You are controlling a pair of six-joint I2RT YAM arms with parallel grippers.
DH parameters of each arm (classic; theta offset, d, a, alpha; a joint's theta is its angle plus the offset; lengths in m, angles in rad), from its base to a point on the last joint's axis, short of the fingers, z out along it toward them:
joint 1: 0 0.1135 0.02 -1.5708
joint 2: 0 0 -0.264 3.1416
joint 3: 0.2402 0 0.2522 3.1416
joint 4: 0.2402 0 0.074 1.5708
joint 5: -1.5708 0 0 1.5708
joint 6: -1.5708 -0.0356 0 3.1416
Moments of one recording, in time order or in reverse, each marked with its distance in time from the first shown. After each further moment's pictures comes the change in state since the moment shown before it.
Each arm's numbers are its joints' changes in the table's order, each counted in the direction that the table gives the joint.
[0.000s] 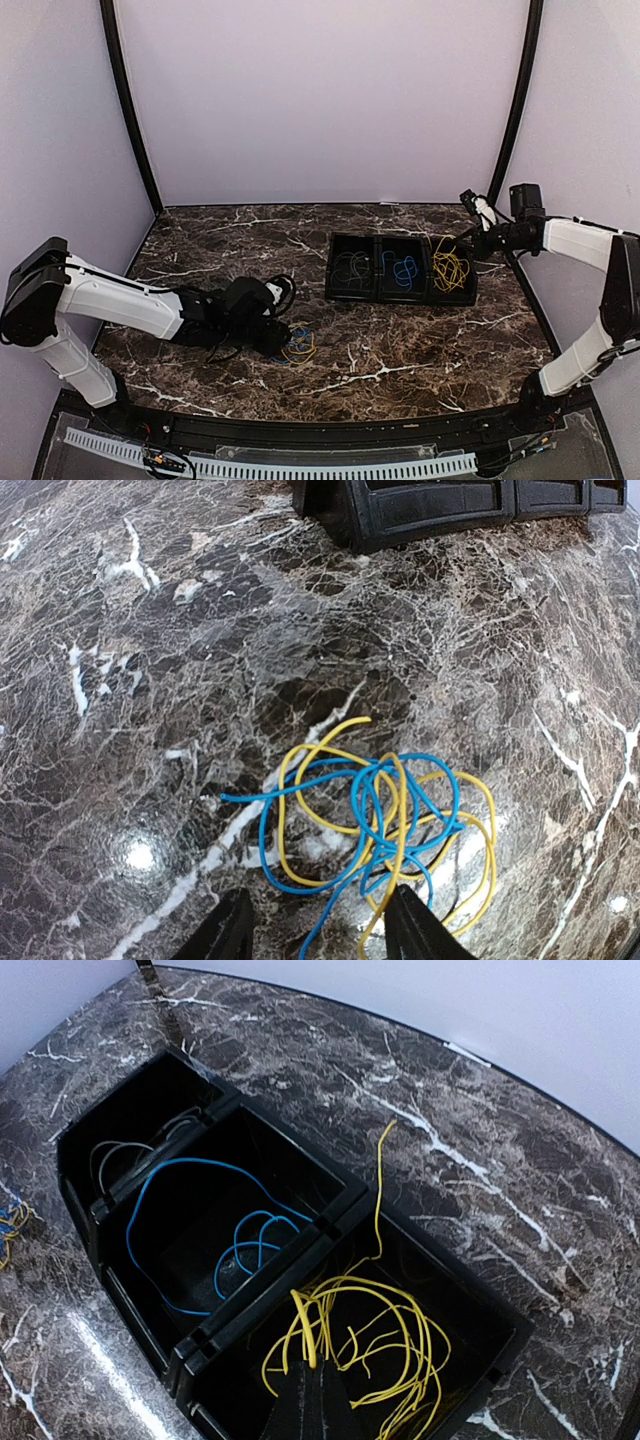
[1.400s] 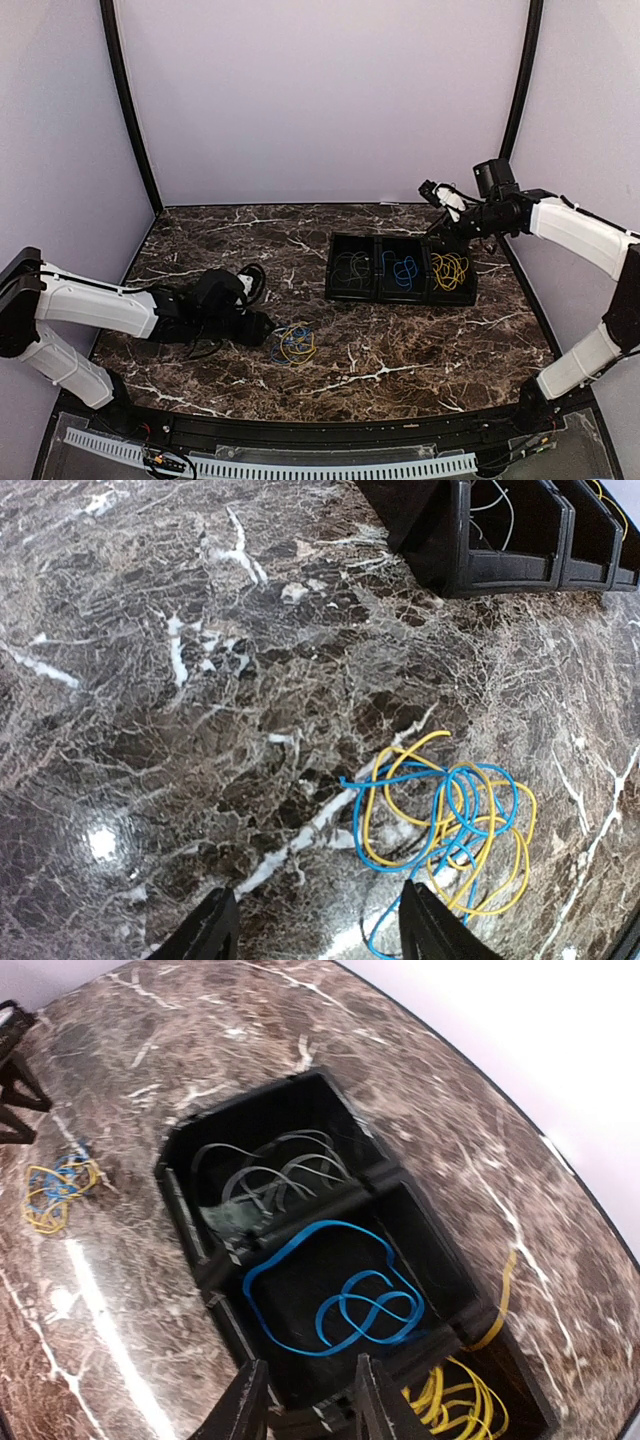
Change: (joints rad) left arm 0.113 -0.148 -0.125 -0.041 -0.046 0.065; right arm 0.281 -0.015 0.189 0.241 -0.193 0.095
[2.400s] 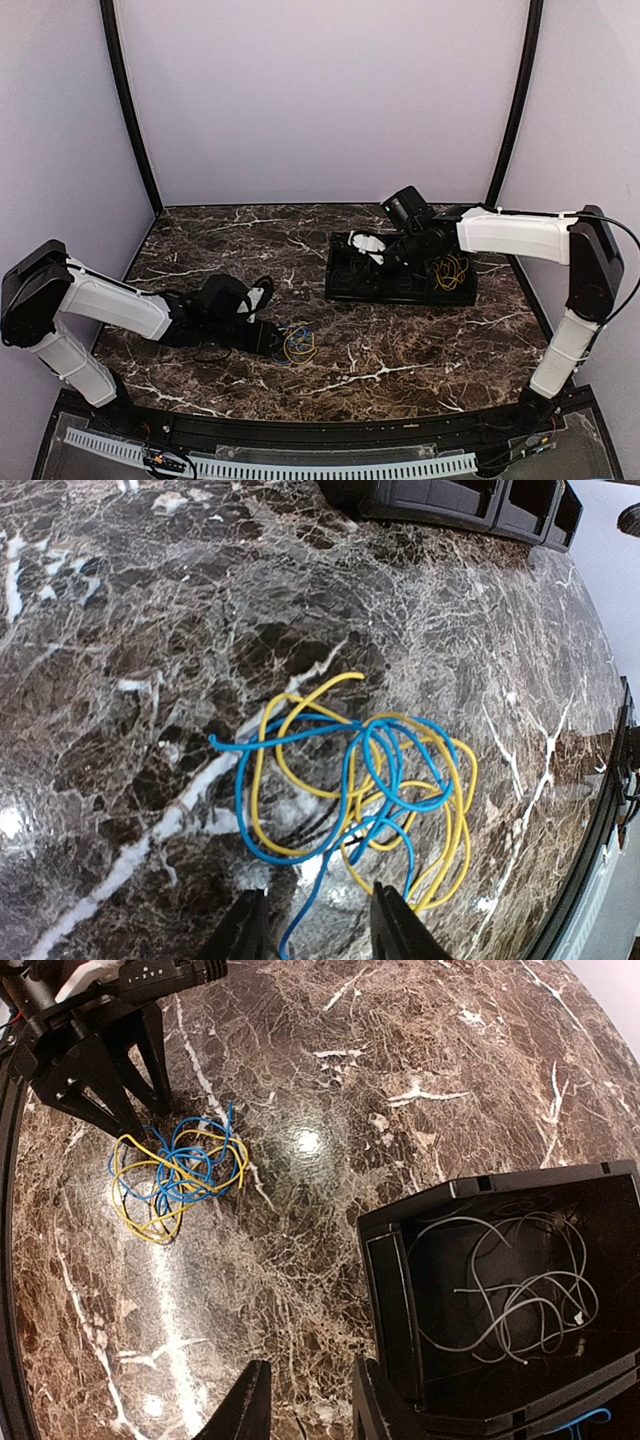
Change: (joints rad) left arm 0.043 0.117 -0.047 -0.180 -0.334 0.076; right arm 0.425 0.288 0.106 -0.029 -0.020 0.013
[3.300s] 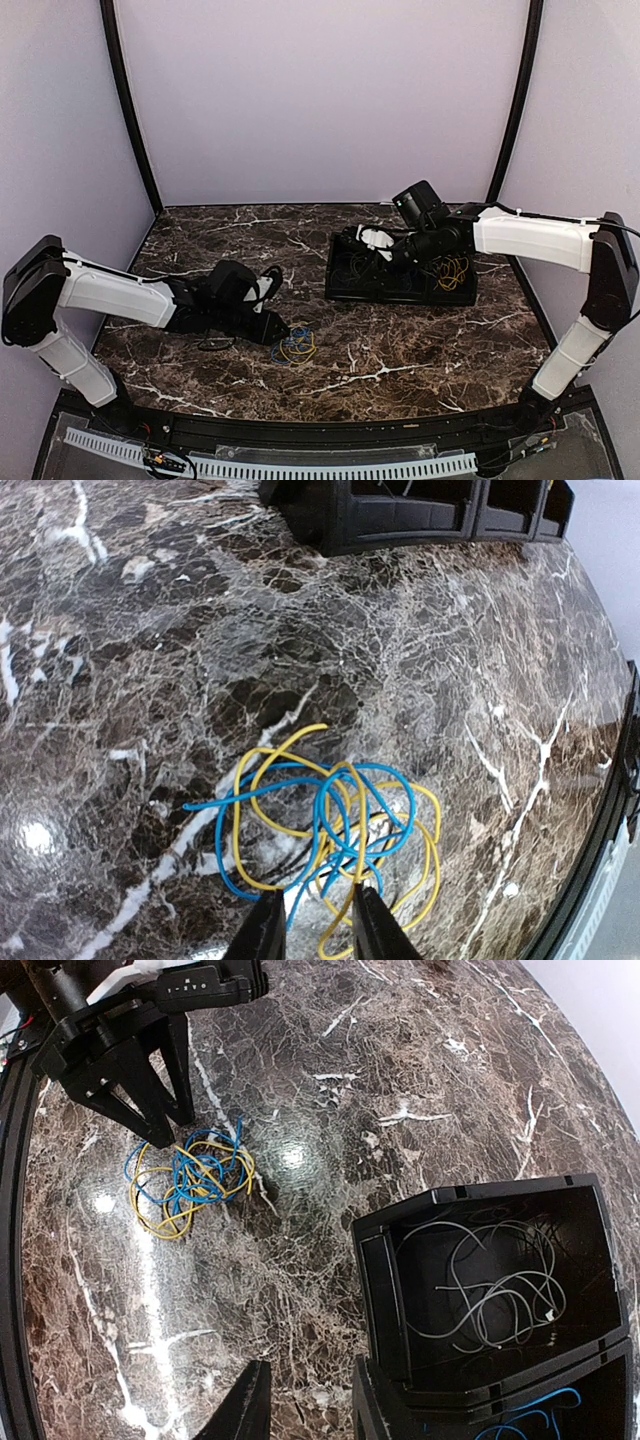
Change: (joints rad) left arm 0.002 0.010 0.134 0.146 0.011 -0.076; right arm 0.000 -0.103 -0.046 -0.006 -0.008 0.015
